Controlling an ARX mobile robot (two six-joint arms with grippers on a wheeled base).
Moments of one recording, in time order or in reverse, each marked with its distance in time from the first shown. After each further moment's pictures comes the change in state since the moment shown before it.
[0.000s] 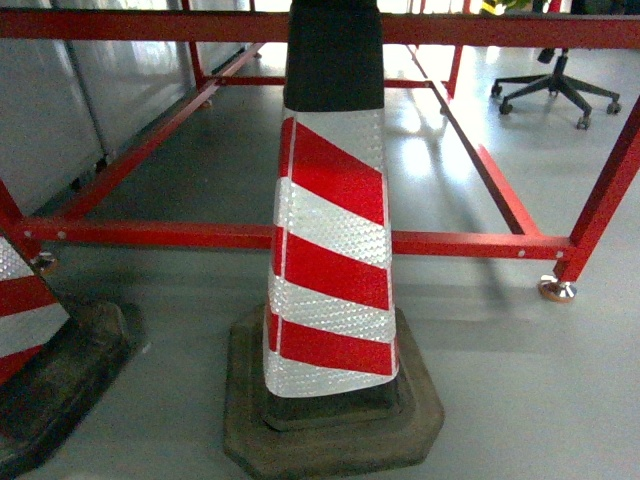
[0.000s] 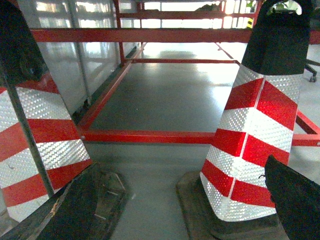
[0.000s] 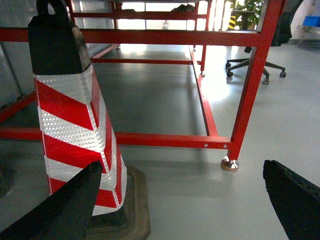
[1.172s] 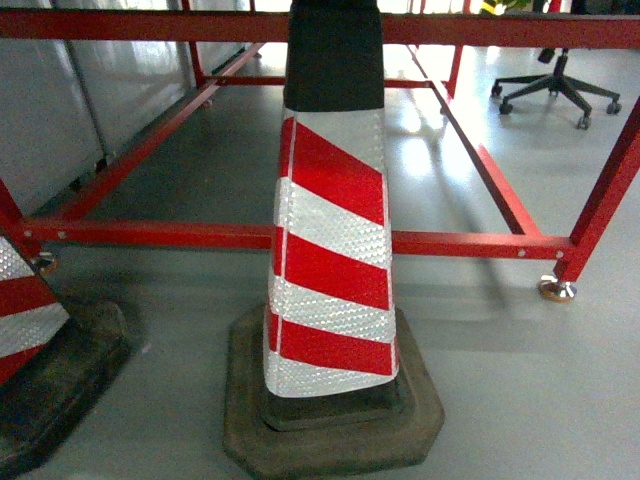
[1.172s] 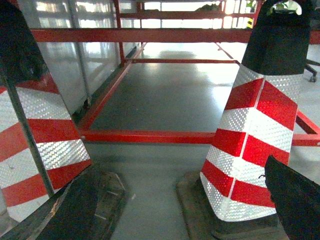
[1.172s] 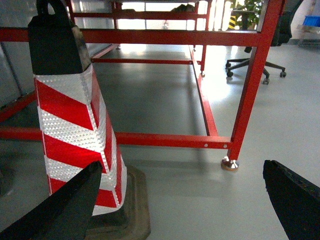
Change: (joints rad) left arm 0.000 0.000 0.000 0.000 0.000 0.000; right arm 0.000 0.000 0.000 0.000 0.000 0.000
